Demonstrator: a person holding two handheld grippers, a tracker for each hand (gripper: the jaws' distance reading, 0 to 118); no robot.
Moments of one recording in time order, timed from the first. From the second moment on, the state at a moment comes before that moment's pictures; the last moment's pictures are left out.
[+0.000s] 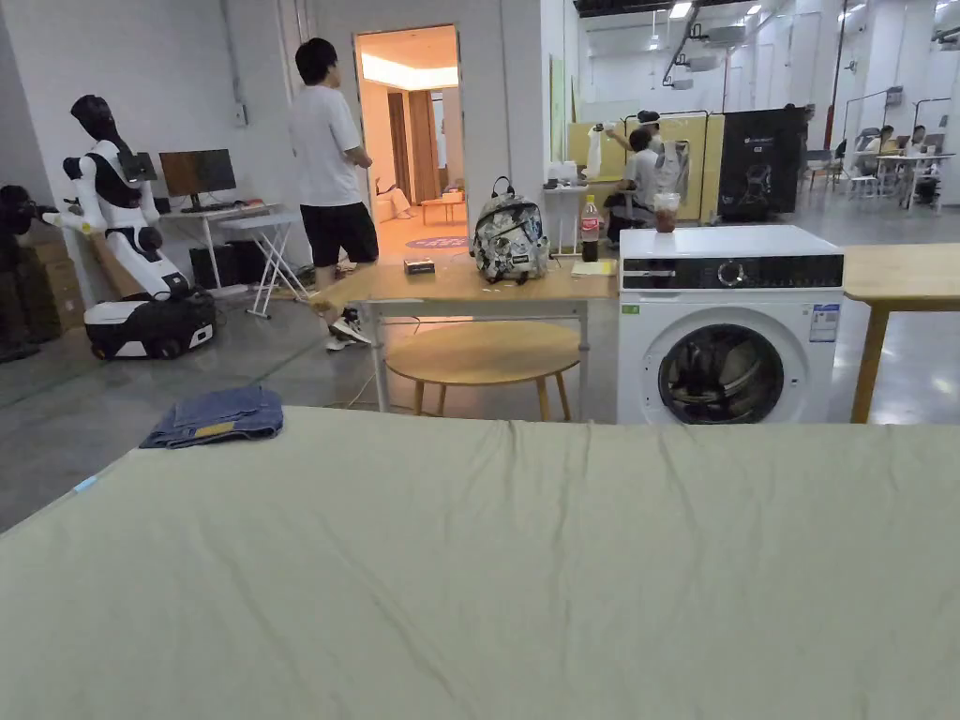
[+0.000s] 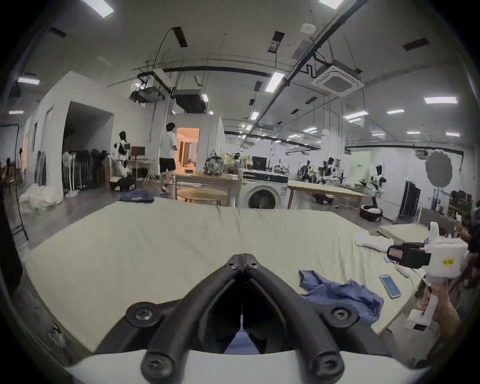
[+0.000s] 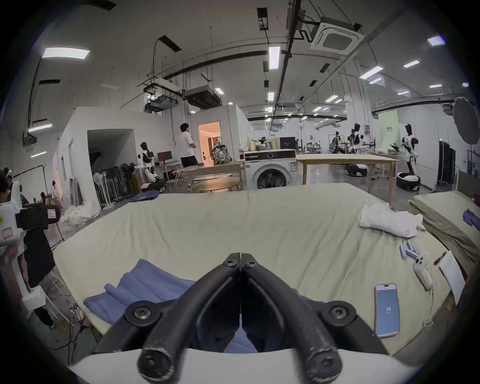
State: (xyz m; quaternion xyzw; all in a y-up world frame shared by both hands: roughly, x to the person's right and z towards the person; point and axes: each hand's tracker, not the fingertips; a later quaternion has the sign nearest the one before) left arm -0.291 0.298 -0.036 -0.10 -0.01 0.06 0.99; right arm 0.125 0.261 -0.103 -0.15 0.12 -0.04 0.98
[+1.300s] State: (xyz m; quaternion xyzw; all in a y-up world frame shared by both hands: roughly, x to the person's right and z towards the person) left arm -0.306 0.111 -0.305 -0.49 -0.03 0.02 0.87; right arm 0.203 0.121 -0.097 -0.36 -0.06 -0.25 0.89
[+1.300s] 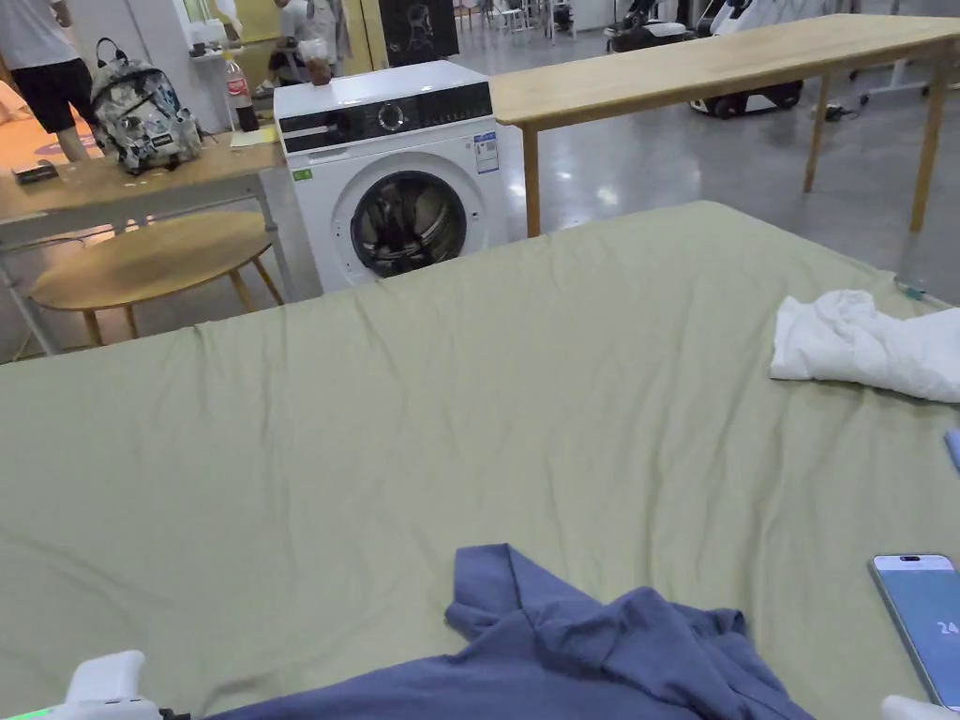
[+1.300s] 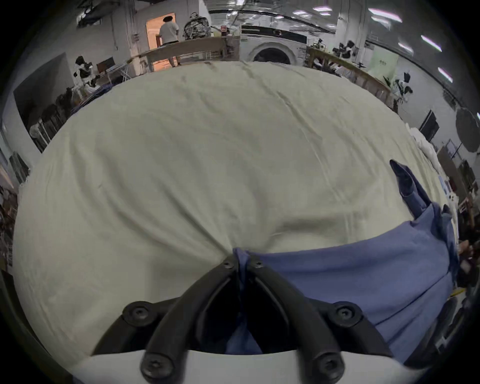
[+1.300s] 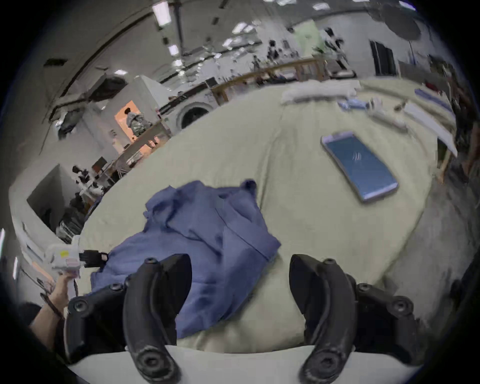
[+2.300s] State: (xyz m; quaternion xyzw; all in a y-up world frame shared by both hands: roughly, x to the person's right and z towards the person) left arm -0.409 0.508 -0.199 -0.01 0.01 0.06 1.00; right arm 0.142 0.462 -0.271 -0.03 0.08 -0.07 0.99
